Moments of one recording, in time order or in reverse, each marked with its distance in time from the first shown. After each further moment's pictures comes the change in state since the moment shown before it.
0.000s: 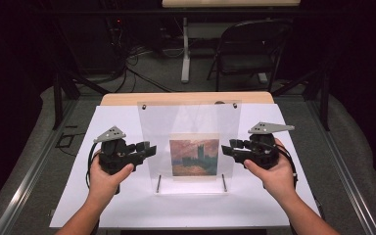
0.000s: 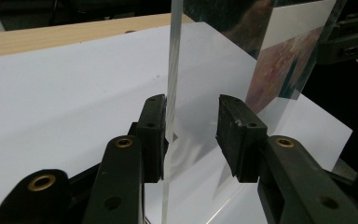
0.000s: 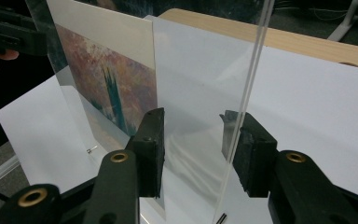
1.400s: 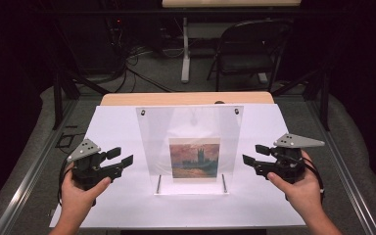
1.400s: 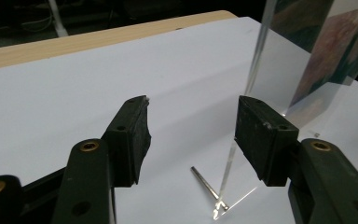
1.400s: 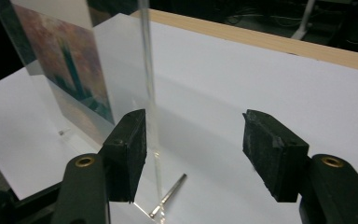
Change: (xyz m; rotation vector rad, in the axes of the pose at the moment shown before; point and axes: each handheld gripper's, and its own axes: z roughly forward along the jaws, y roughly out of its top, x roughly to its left) left arm 0.013 -0.033 -0.052 -0.035 0.208 0.049; right arm -0.016 -0.031 -0.049 -0.030 -0.117 -0.016
